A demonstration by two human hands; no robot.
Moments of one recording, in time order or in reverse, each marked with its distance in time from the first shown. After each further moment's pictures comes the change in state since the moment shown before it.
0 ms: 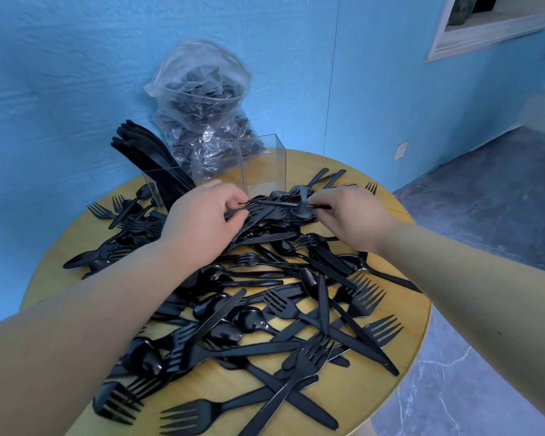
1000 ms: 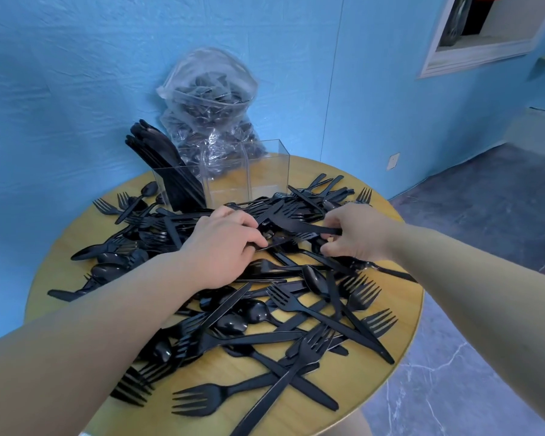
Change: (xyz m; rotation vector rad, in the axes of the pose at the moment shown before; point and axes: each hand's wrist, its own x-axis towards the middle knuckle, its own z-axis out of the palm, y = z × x) left_hand -0.020 0.003 0.008 0.151 -0.449 0.080; right_hand -0.017 -0.022 -0.020 0.014 -0.340 0.230
